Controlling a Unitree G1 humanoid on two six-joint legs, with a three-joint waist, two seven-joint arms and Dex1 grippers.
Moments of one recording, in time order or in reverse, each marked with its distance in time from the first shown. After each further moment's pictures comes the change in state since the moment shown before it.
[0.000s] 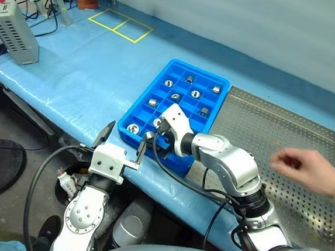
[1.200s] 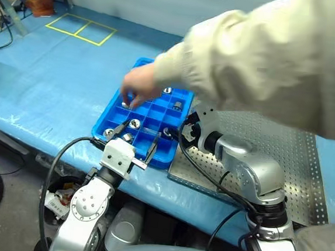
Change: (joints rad) left arm -0.106 0.039 -0.002 0.088 -0.075 -0.003 -0.107; right arm 0.109 -0.043 -0.198 -0.114 0.004 0.066 -0.150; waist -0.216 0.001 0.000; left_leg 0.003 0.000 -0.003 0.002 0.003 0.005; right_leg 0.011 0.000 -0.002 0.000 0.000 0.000
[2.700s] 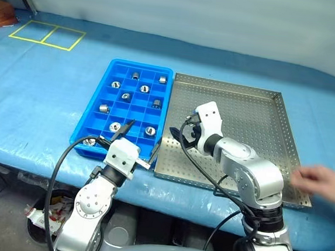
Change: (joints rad) left arm -0.050 0.000 -0.017 0.056 0.011 -0.030 0.001; right arm 0.051 0.101 -0.077 -0.020 -0.044 -0.028 -0.164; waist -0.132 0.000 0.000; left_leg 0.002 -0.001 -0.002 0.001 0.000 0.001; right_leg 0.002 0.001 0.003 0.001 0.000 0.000
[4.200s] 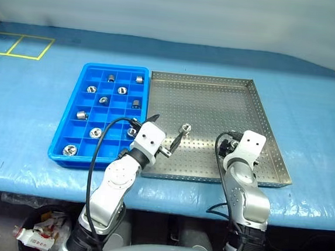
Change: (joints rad) left arm -0.253 -0.080 -0.082 0.167 -0.017 0.211 -0.046; right arm 0.237 0.253 -0.234 0.191 -0.143 -0.373 -0.503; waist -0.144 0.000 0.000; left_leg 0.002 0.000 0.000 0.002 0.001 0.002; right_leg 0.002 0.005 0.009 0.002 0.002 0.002
